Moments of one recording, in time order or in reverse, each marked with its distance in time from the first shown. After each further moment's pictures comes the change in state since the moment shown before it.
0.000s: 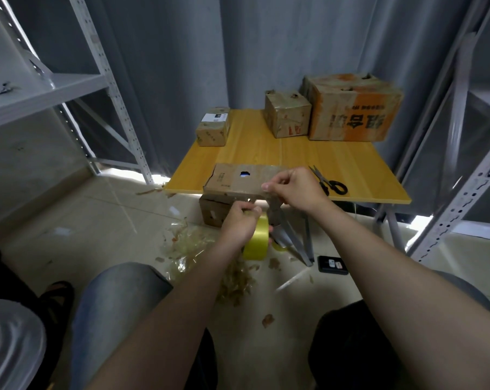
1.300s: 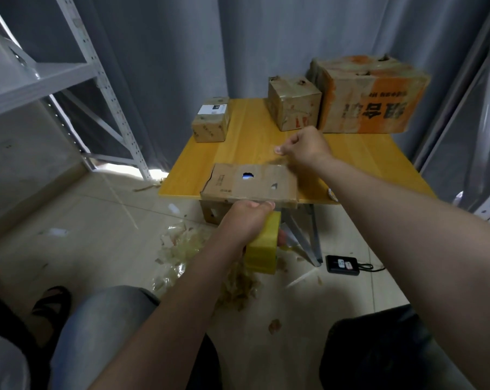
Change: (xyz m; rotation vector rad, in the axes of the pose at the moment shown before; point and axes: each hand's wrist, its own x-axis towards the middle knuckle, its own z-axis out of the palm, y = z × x) left_hand 0.016 0.031 -0.008 0.141 -0.087 -0.094; right_hand 0.117 0.009 -0.021 -0.112 0.120 0.245
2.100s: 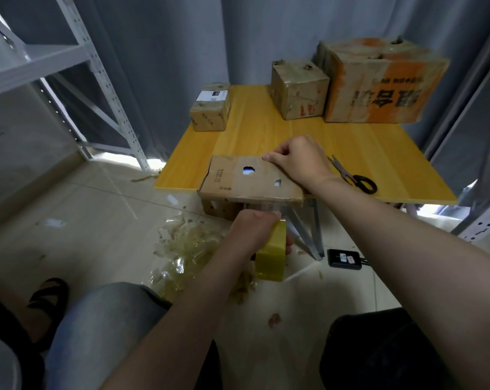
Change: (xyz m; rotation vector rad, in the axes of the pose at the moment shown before) left_hand 0.015 -0.028 0.014 -0.135 -0.076 -0.090; right_hand -0.015 0.020 0.035 -0.336 0.066 -0.257
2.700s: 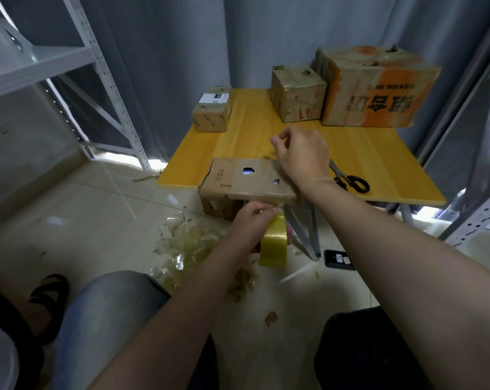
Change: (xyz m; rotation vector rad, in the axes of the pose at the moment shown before) left_hand 0.001 -0.008 0.004 -0.146 0.007 0.064; right_hand -0.021 -0.024 -0.017 -0.118 0.274 0.018
